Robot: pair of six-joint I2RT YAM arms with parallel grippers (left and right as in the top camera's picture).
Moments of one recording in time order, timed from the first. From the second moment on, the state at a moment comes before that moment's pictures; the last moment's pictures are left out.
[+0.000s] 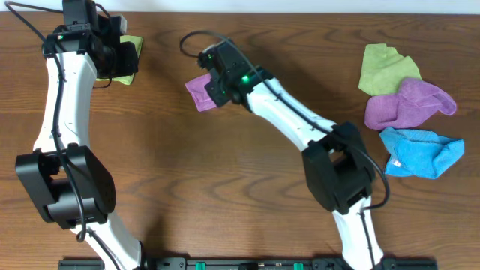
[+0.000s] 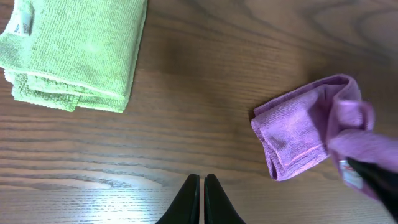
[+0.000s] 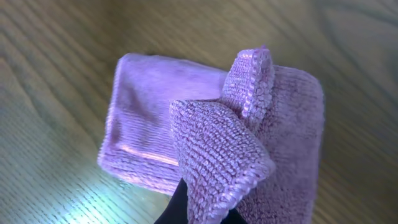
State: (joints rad) left arm 0.14 1.94 1.77 -0.94 0.28 0.00; right arm 0.64 2.25 1.82 -0.52 0.02 -0.05
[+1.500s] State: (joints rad) left arm 0.24 1.94 1.75 -0.92 0.37 0.05; right arm 0.62 2.19 1.82 -0.47 -0.02 -0.01
